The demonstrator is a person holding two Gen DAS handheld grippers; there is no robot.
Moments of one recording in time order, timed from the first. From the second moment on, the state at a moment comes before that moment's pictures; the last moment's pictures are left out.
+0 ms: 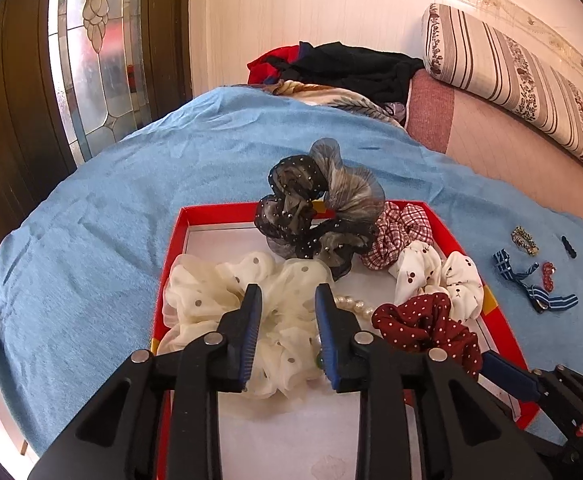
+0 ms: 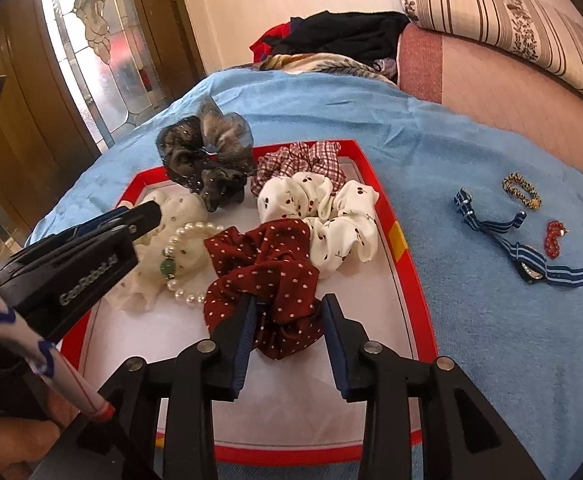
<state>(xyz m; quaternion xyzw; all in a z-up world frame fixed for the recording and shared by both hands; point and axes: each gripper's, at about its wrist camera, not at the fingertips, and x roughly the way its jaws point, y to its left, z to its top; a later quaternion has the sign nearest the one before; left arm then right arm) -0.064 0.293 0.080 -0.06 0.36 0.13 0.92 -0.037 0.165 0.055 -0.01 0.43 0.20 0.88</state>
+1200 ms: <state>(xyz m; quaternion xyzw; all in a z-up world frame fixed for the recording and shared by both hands) -0.081 0.293 0.110 -0.07 0.29 0.14 0.94 -0.057 0.088 0.097 0.05 0.39 0.17 0.90</state>
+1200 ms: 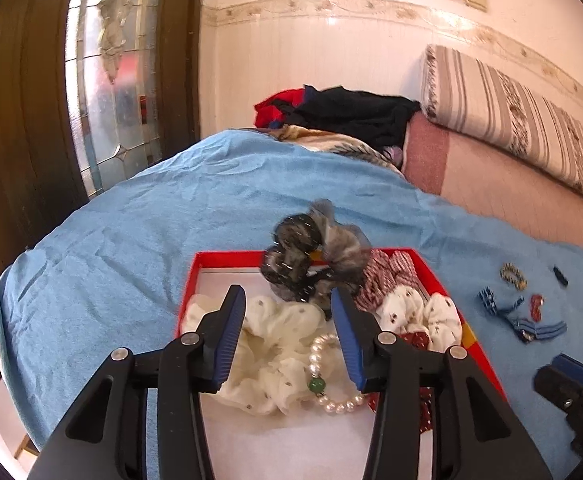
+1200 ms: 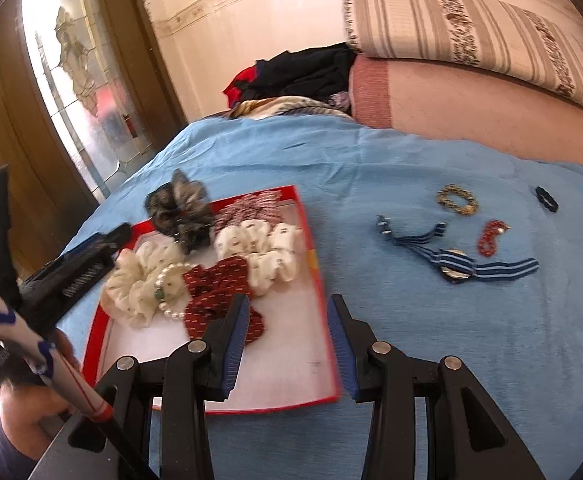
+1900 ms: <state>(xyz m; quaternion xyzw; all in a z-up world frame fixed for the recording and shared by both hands) -0.059 0.179 0.113 -0.01 0.28 0.05 0.96 -0.028 -0.077 0.058 0.12 0.42 0.07 0.90</state>
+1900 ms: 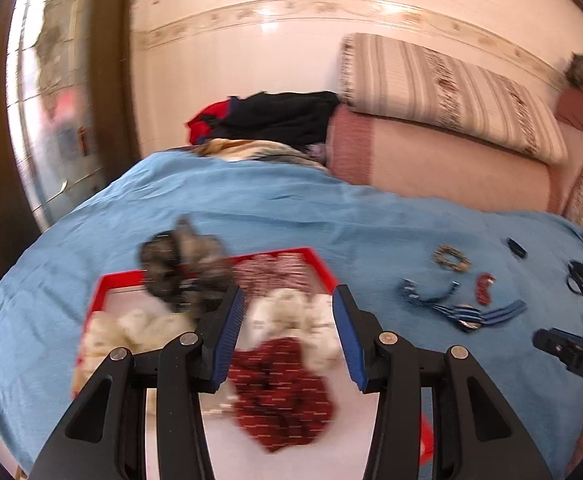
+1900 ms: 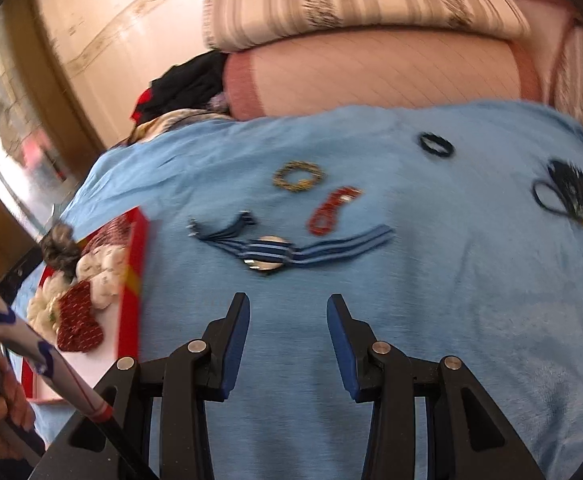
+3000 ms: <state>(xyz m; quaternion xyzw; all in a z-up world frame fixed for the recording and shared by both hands) 0.034 0.061 0.056 -0.04 0.41 -0.10 0.91 0.174 -0.090 0.021 0.13 0.49 0.08 0.86</state>
